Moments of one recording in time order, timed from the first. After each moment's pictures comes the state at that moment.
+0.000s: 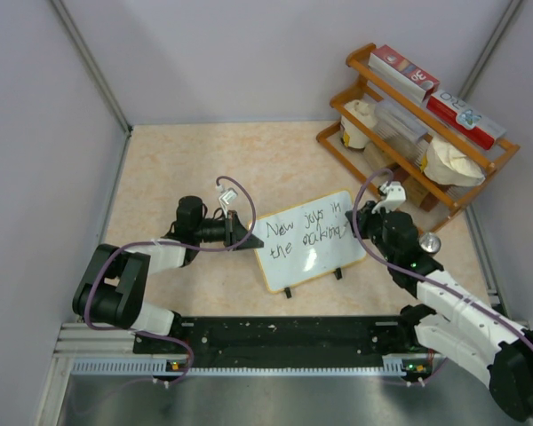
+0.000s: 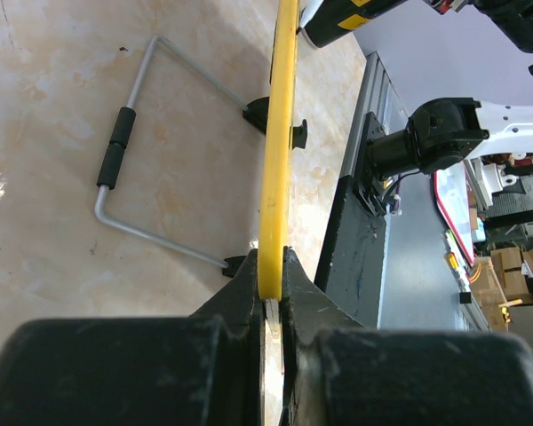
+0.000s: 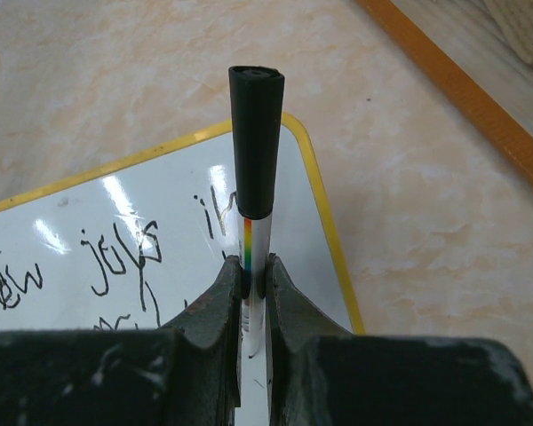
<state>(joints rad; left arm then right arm) -0.27 1.45 0.48 0.54 1.08 -0.51 0.47 0.85 0.40 0.20 0.14 0.38</state>
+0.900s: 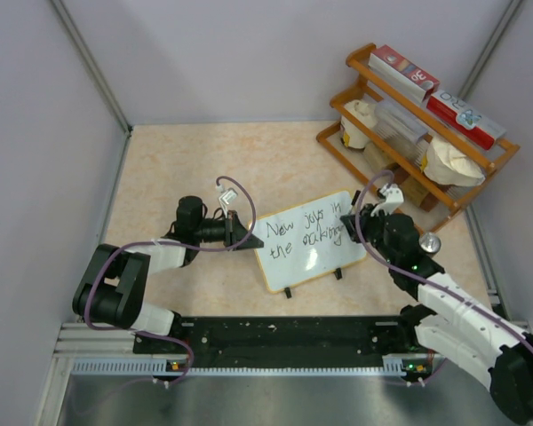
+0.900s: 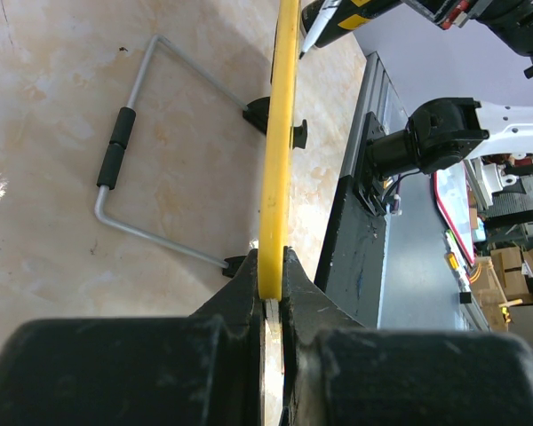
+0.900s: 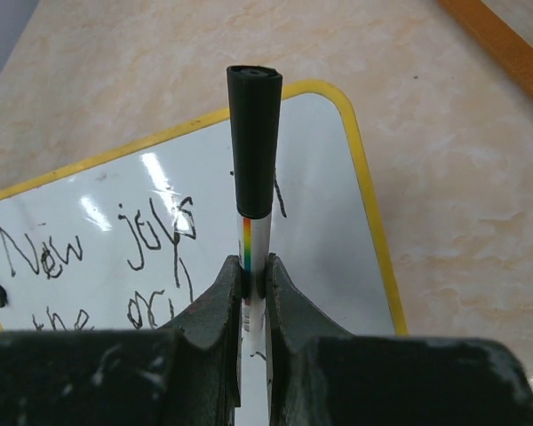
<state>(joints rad) -0.27 1.45 0.48 0.54 1.08 -0.51 0.47 0.85 0.38 0.20 0.05 0.43</state>
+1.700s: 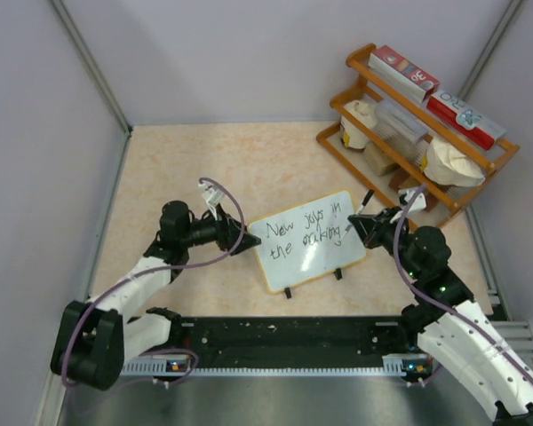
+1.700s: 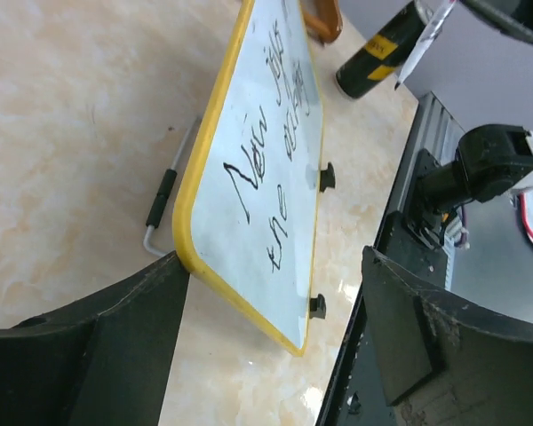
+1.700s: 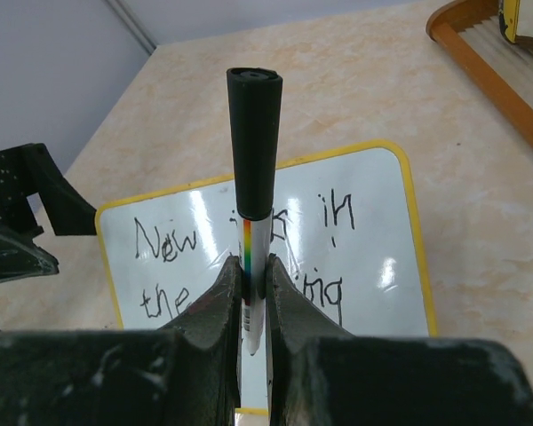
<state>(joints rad) -0.28 1.15 0.44 0.41 0.92 -0.40 0.47 0.50 0.44 -0.02 -0.04 0.43</state>
